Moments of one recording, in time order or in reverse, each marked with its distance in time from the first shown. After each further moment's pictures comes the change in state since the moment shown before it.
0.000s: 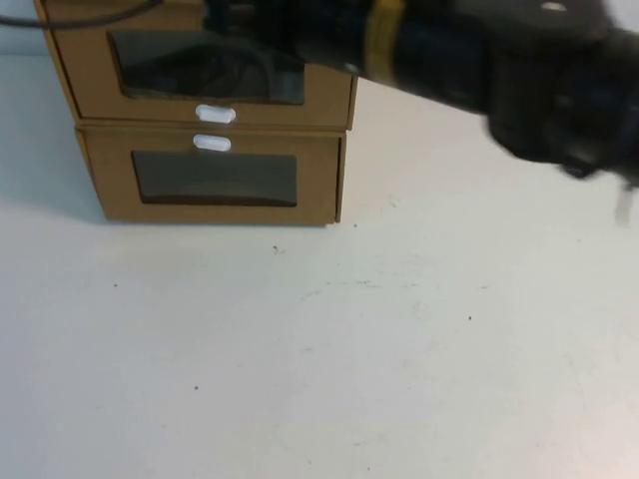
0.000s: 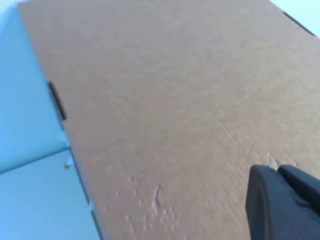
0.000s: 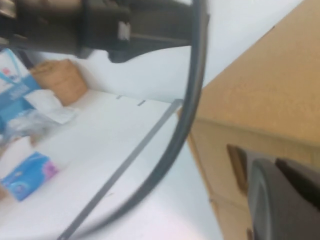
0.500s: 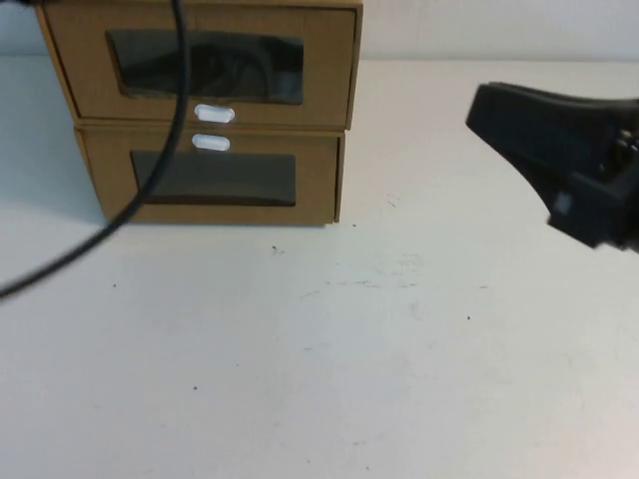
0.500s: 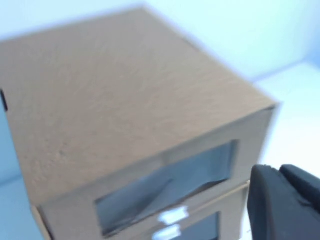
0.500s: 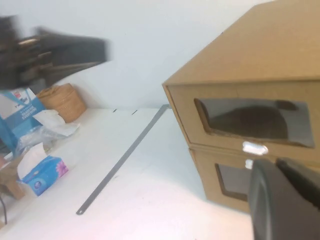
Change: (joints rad) right arm -0.002 -0.749 0.697 -0.001 0.089 0.060; left arm -0.108 -0.566 0.651 -0.082 -0.259 0.098
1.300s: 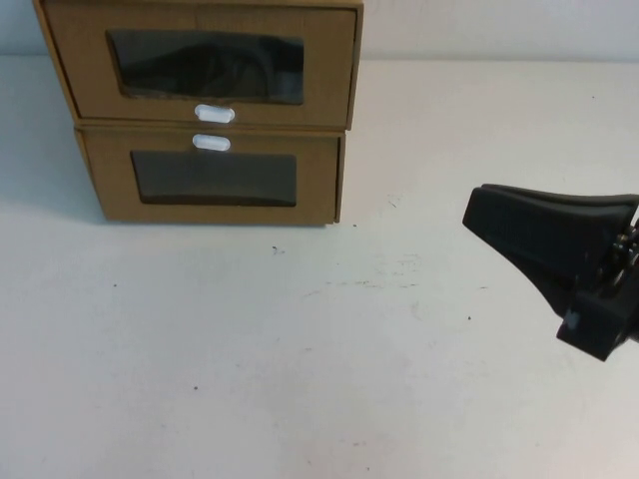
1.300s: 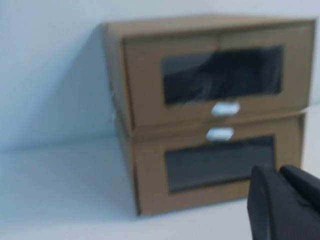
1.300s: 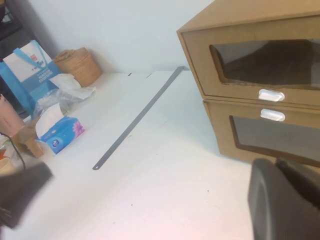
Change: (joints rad) right arm 0.000 -0.092 0.146 0.000 -0.082 0.007; left arm -0.046 -0.972 1.197 -0.078 -0.625 0.075
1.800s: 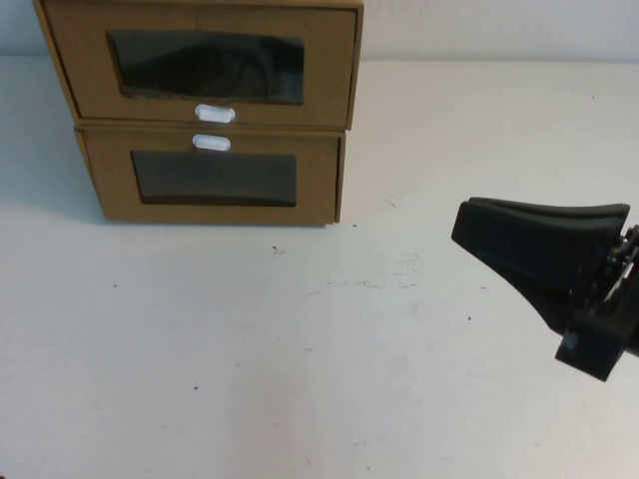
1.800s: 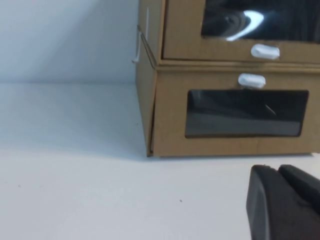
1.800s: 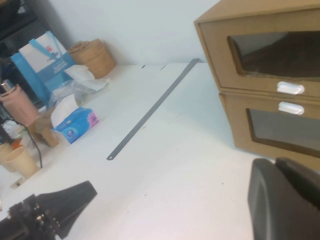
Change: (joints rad) right arm 0.000 0.000 0.000 -0.002 -0.050 0.000; left arm 0.000 0.006 0.200 -0.042 -0.148 -0.087
